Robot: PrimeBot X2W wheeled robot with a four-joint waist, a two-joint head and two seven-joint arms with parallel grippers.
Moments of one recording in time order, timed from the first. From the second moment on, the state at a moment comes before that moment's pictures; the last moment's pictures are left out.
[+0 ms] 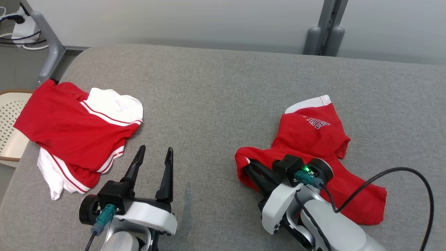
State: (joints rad) left arm -0.15 0.05 -0.23 0.26 -0.25 0.04 -0.26; right arm -0.55 -0.05 0.77 0.67 0.38 0.13 -0.25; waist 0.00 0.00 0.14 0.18
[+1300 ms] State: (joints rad) left arm -0.13 0.05 -0.19 0.24 -0.24 0.04 -0.26; right arm -0.09 -0.27 0.36 0.26 0.11 0.13 -0.22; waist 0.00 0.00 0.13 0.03
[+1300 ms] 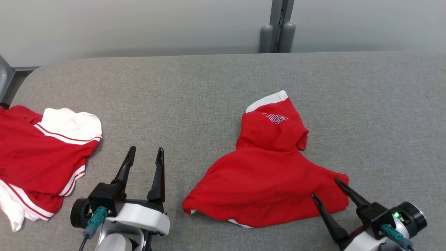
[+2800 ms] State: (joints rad) left arm -0.11 0.05 -0.15 0.22 -0.25 0.05 -0.26; right arm -0.29 -0.43 0.52 0.29 0.30 0.13 -0.14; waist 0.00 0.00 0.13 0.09
